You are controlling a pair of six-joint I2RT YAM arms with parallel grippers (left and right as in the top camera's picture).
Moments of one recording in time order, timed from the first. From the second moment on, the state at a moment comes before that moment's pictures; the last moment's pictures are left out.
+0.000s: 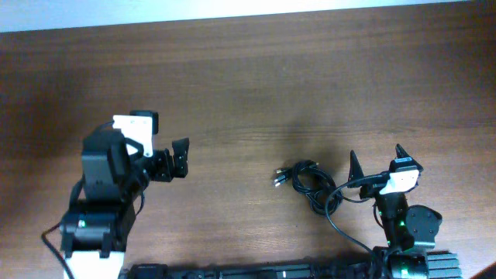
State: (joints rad) left arm -0.07 0.91 0.94 -0.74 0.19 -0.05; right arm -0.15 0.01 0.01 -0.05 -0.21 -0.04
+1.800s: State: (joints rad) left arm -0.30 1.29 1.12 -0.84 0.17 -0.05; right arm -0.15 0.01 0.01 -0.05 -0.21 -0.04
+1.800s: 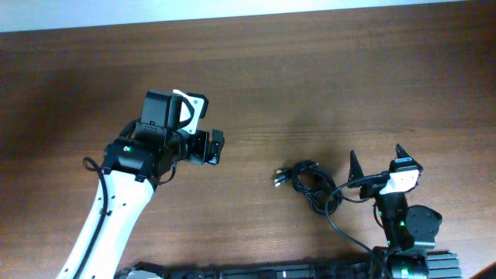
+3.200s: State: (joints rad) left arm -0.30 1.29 1.12 -0.80 0.27 -0.05; right arm -0.15 0.01 0.01 -0.05 -0.21 -0.04
